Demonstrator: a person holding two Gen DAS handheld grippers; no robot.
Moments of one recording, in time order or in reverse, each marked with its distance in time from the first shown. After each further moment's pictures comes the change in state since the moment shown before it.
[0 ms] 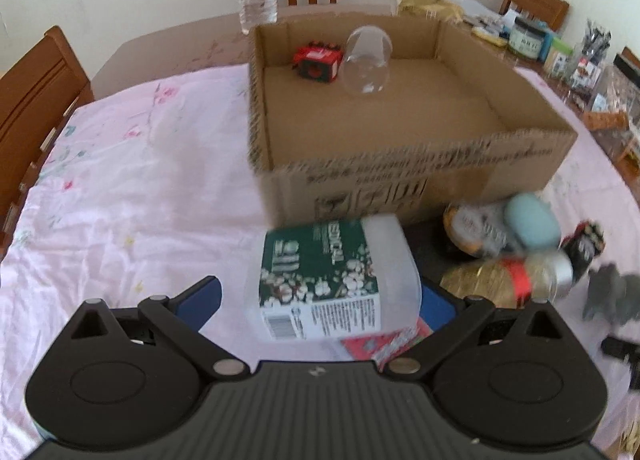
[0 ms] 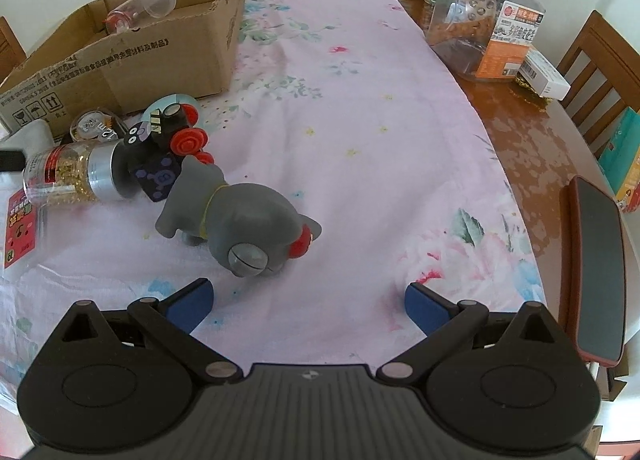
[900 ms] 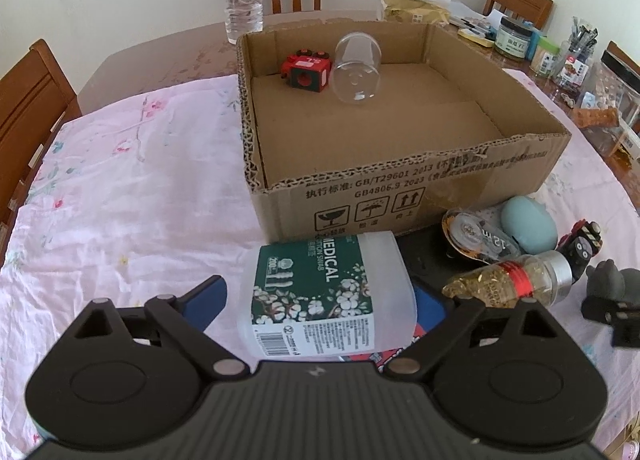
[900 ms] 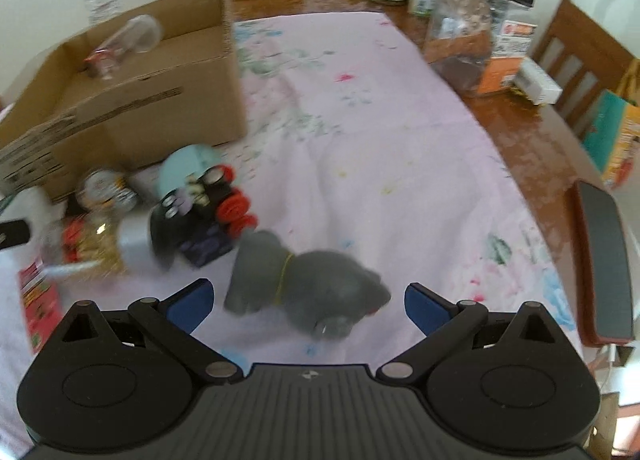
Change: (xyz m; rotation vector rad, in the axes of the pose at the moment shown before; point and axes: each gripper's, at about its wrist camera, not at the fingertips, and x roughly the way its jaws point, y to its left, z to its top) left arm 0.002 0.003 0.006 0.035 -0.033 -0.034; right arm 0.001 0.044 0.031 0.138 -0.029 -0.079
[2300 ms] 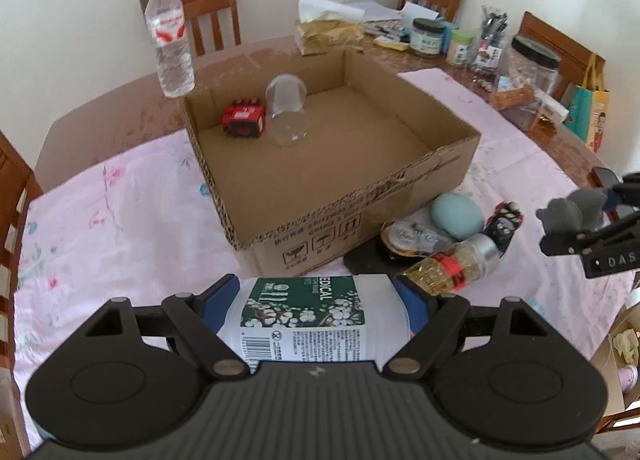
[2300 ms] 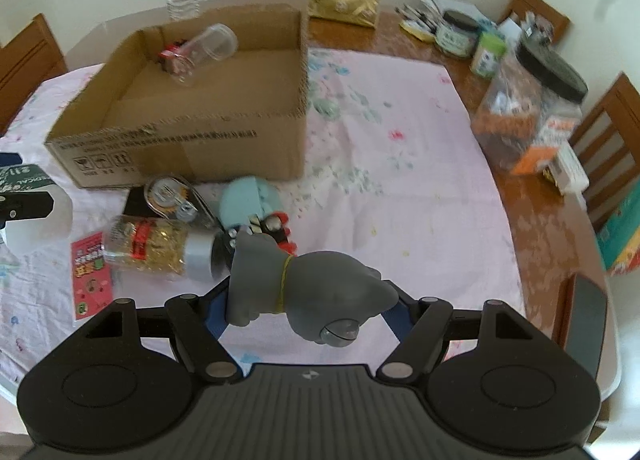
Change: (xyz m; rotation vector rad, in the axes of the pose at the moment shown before) left arm -0.057 0.006 0.020 0.224 -0.040 -0.161; right arm -0.049 0.007 0.032 -0.252 -0.019 0.114
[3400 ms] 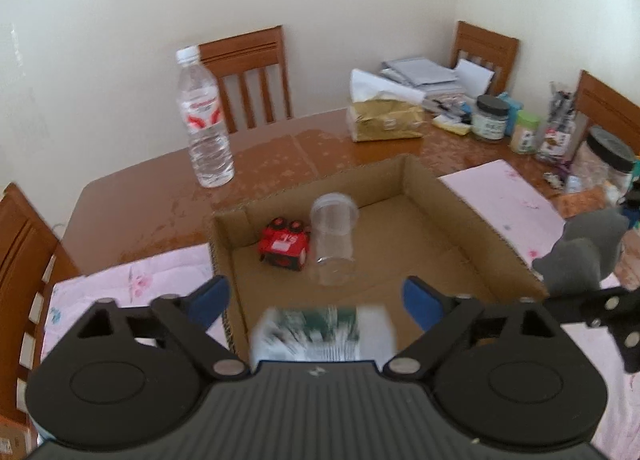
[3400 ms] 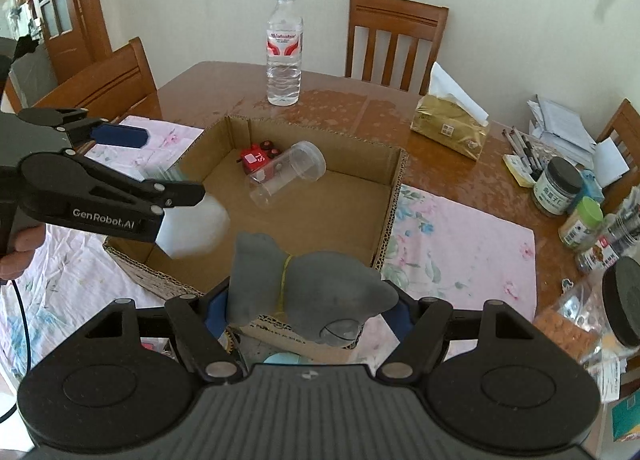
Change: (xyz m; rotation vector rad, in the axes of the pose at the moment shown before) left arm 0.043 0.009 0.097 -0.078 -0.144 0.163; right arm 0.003 0.005 0.124 -0.273 -0.145 0.232
